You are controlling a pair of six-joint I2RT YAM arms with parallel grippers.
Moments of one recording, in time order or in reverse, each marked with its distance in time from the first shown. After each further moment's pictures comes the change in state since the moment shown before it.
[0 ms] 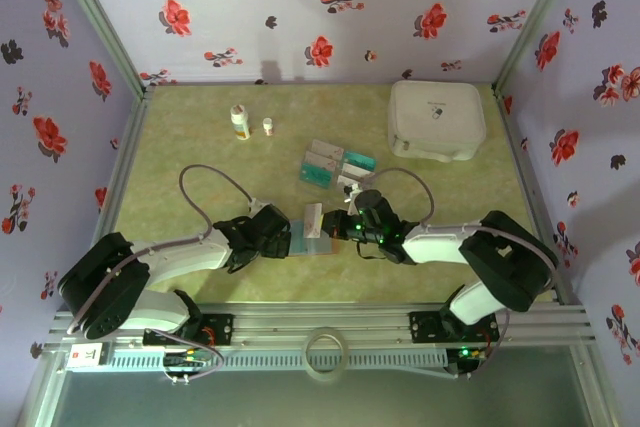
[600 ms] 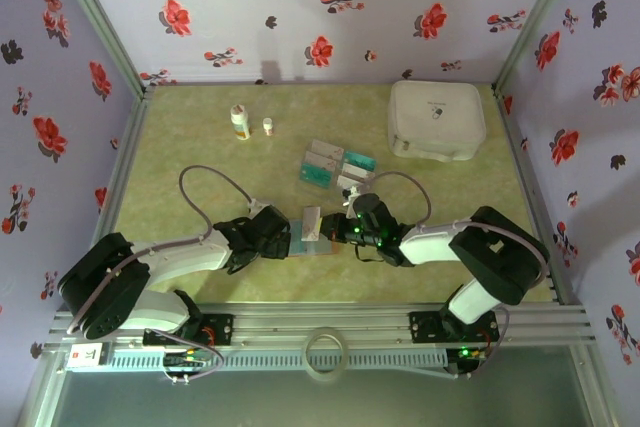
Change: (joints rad) left arm -0.003 -0.001 -0.007 0.005 -0.003 -0.005; right arm 0.013 0.051 -0.020 0.073 -0.001 0.023
